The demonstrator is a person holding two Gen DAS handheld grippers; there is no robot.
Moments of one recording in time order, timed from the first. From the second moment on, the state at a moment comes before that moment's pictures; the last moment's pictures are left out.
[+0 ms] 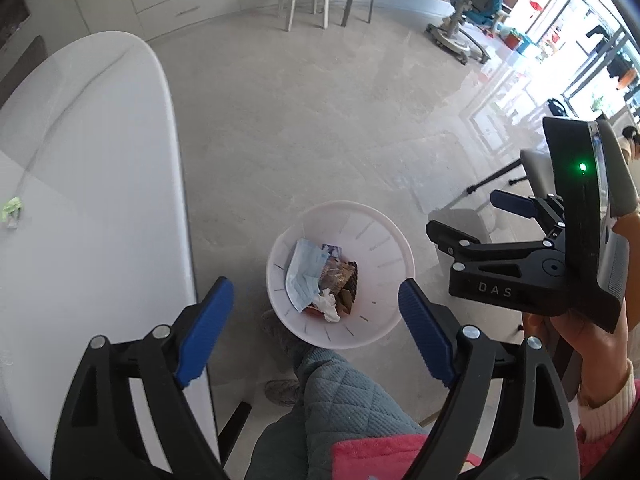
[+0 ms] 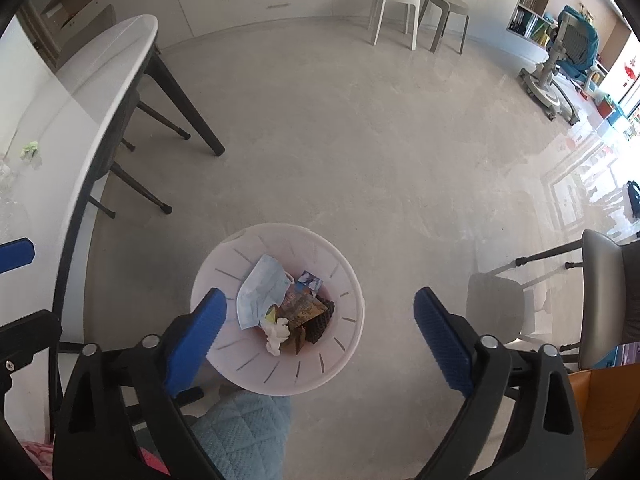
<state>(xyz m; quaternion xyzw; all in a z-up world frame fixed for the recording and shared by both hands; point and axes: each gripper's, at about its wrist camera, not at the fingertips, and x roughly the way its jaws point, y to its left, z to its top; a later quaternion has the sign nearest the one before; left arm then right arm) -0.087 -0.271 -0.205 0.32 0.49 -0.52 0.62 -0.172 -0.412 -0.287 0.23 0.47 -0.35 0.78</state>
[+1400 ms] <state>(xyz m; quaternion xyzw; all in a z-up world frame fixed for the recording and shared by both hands) 0.342 -0.004 -0.200 0.31 0.51 -0.34 0.72 0.264 -0.245 -0.236 0.06 0.49 -0.06 0.87</state>
